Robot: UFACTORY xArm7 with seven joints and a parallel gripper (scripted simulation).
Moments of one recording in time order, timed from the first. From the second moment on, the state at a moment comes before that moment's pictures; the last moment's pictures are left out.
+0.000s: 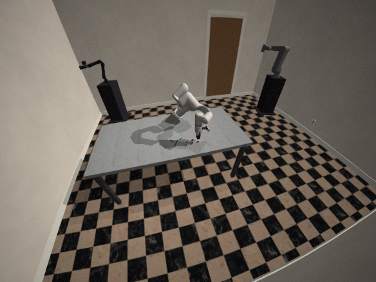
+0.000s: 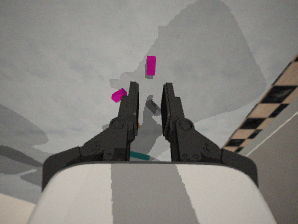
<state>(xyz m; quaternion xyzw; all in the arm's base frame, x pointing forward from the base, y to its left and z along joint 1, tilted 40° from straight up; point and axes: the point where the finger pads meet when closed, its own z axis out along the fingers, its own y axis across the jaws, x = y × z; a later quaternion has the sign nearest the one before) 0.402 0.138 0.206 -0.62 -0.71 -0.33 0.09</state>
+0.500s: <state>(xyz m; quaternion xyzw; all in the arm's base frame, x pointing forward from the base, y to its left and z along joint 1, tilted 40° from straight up) 0.408 0.150 0.190 -0.62 -0.71 -0.33 0.09</state>
